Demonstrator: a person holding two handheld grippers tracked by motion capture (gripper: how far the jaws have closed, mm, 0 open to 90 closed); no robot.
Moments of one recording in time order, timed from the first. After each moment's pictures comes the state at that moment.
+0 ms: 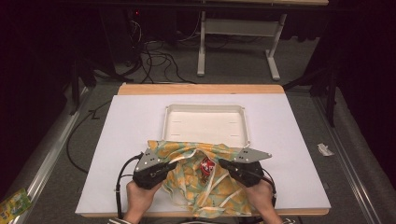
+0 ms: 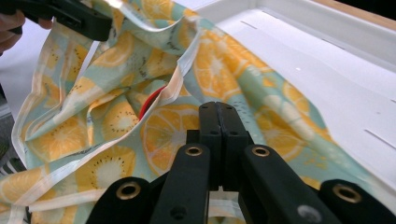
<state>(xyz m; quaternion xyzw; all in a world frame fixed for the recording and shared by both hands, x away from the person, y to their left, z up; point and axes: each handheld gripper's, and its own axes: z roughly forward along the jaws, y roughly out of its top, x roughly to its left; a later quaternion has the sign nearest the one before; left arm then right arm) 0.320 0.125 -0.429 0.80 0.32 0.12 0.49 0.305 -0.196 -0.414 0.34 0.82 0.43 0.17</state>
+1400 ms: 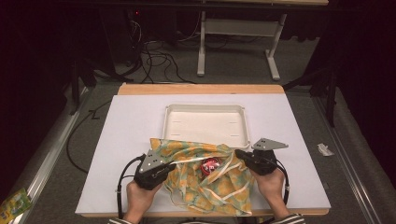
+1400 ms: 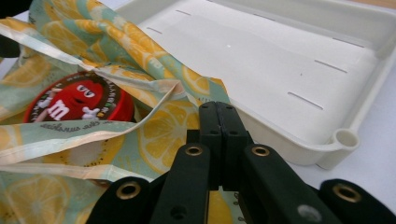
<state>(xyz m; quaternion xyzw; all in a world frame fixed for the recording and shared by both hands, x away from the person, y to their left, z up) 0.321 0.122 -0.436 0.82 0.31 0.14 0.46 0.334 -0.245 -0.428 0.42 0.78 0.43 0.17</state>
